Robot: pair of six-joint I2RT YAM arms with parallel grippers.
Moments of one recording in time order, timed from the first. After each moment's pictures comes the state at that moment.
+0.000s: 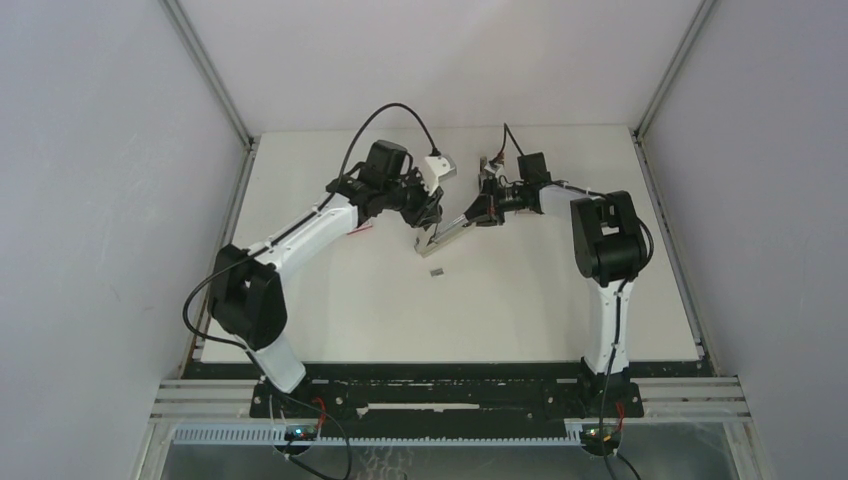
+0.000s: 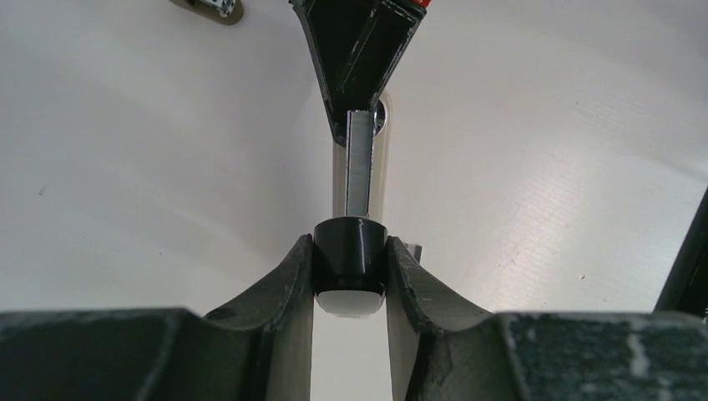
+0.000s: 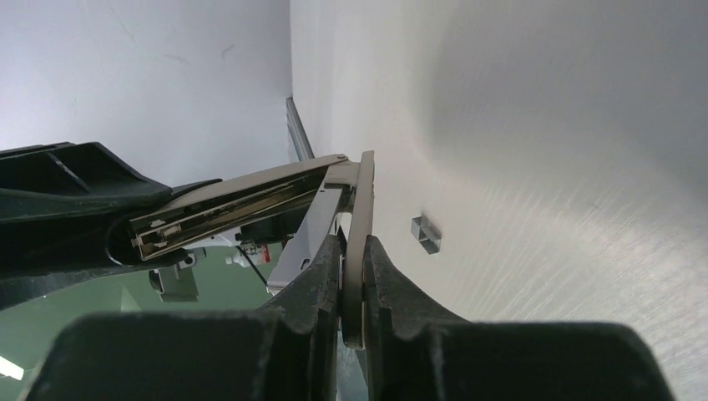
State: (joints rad) left arm -0.55 1.70 1.44 -0.45 0.45 0.33; right arm 0.19 2.15 1.40 -0.14 -1.17 0.62
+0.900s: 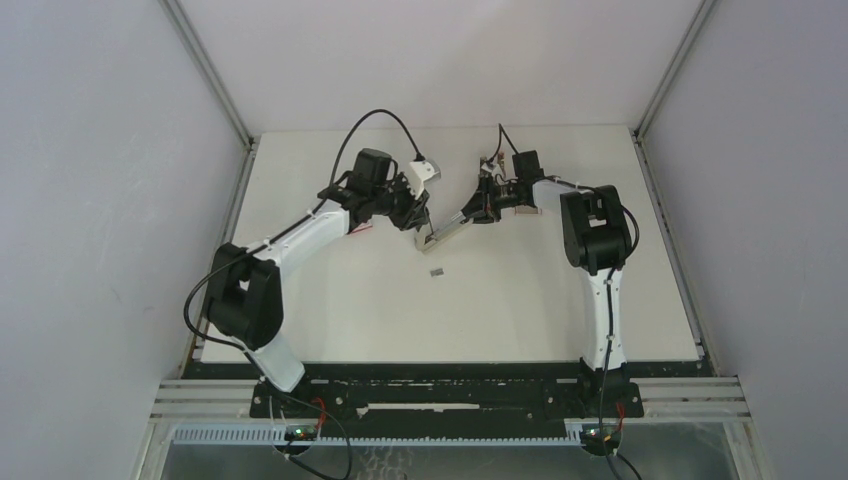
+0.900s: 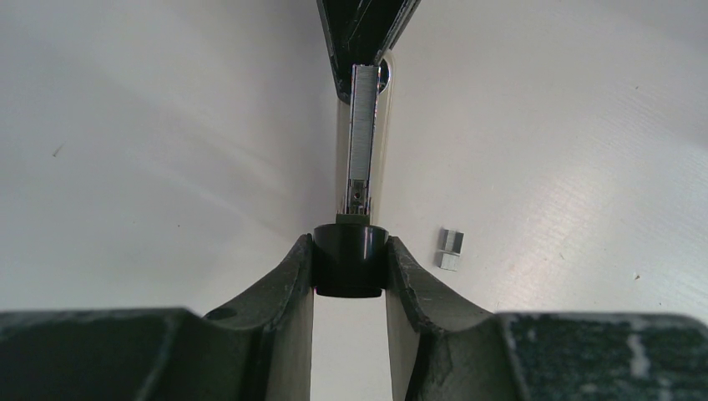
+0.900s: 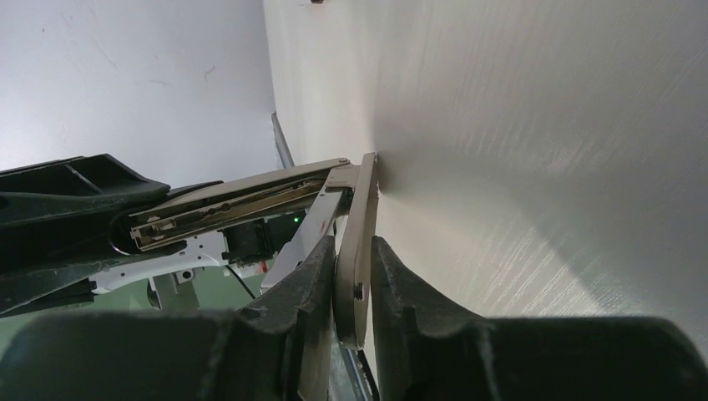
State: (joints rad) left arm -0.47 1.69 1.29 -0.31 0.47 0.35; right arm 0.18 2.32 1.58 -0.21 -1.14 0.59
